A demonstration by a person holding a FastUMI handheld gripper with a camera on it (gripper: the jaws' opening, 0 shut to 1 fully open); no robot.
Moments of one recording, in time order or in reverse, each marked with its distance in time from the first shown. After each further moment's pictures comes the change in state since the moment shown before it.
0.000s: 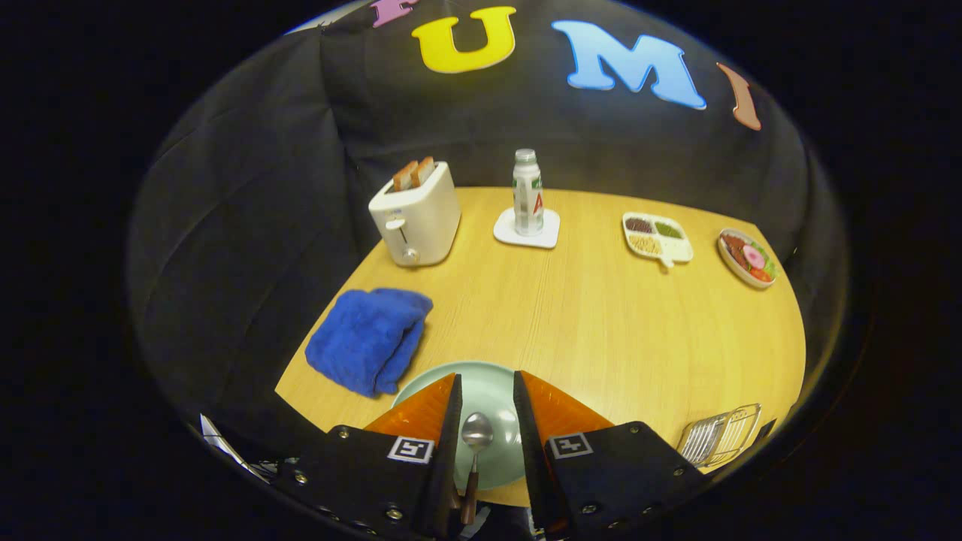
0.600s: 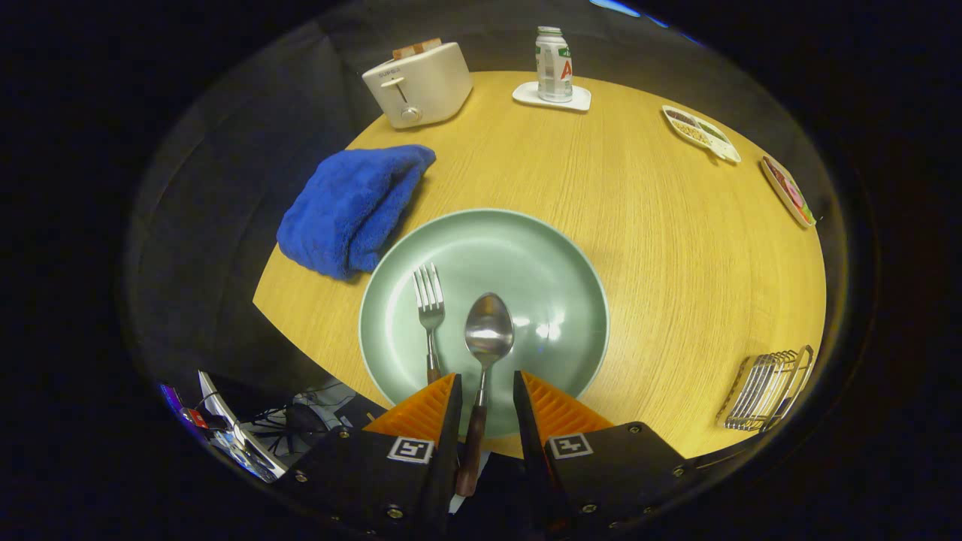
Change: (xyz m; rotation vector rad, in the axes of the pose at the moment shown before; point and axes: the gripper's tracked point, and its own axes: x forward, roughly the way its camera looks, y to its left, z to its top) arm 0.031 0.003 -0.117 -0.027 0.381 0.032
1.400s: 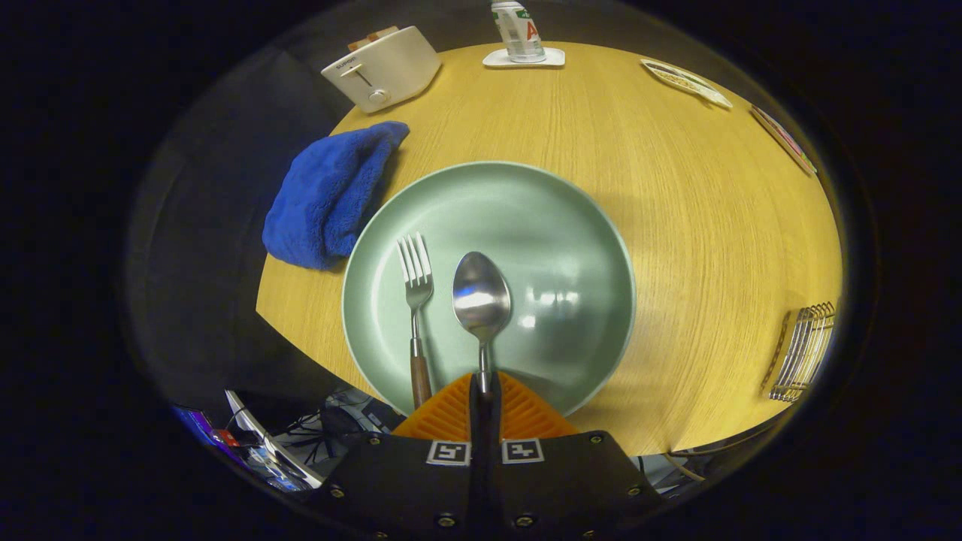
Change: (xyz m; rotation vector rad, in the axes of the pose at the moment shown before) arm 0.021 -0.006 -0.009 0.163 0.041 0.077
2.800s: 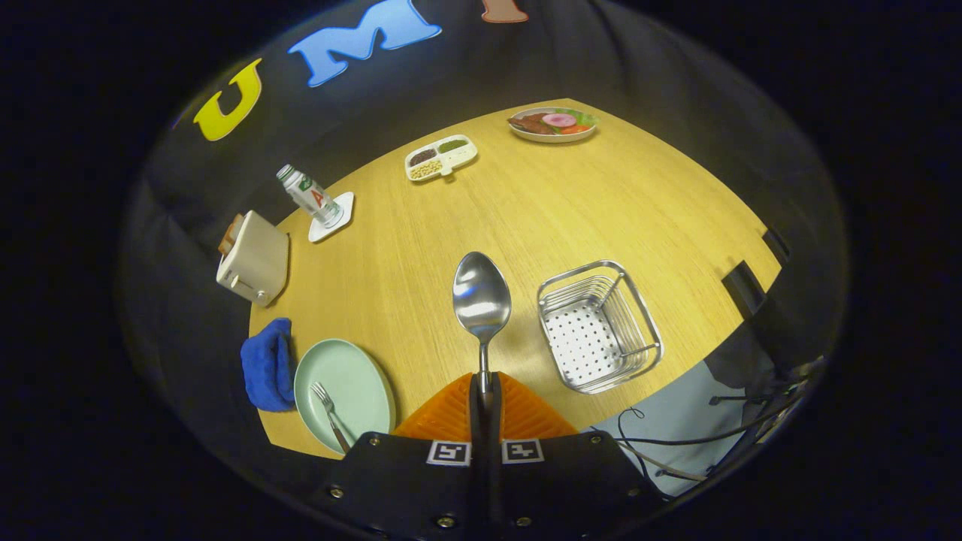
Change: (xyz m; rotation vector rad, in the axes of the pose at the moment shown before) arm -0.160 -0.182 0.001 0.541 -0.418 -0.257
